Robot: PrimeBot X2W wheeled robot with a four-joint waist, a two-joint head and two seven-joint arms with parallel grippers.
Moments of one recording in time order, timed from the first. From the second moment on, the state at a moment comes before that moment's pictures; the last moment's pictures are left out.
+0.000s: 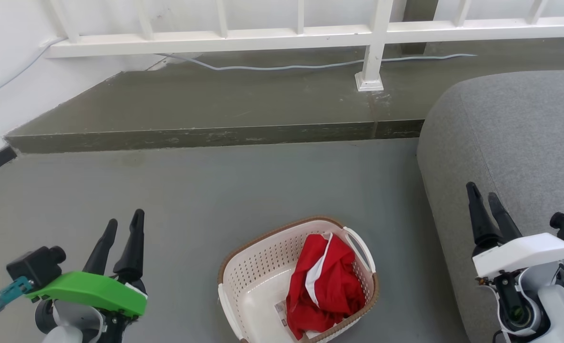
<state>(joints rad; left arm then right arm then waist) -0.04 0.19 -0.20 0.12 -0.90 -0.07 -0.10 -0.03 -0.18 0.13 0.17 0.85 0.01 -0.11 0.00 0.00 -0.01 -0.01</state>
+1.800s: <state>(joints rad) -0.05 0.20 -0.36 0.12 -0.38 0.09 -0.21 -0.01 -0.19 0.28 0.21 0.29 -0.10 -0.25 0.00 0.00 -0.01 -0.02</state>
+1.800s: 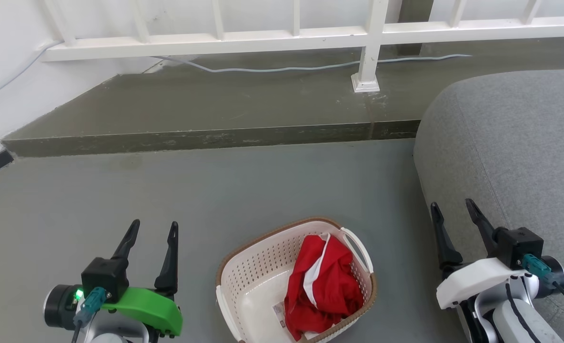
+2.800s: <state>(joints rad) -0.08 0.20 -0.37 0.09 -0.36 0.09 -0.19 -0.05 -0.18 0.25 0.17 0.29 -0.11 -0.25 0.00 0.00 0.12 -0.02</state>
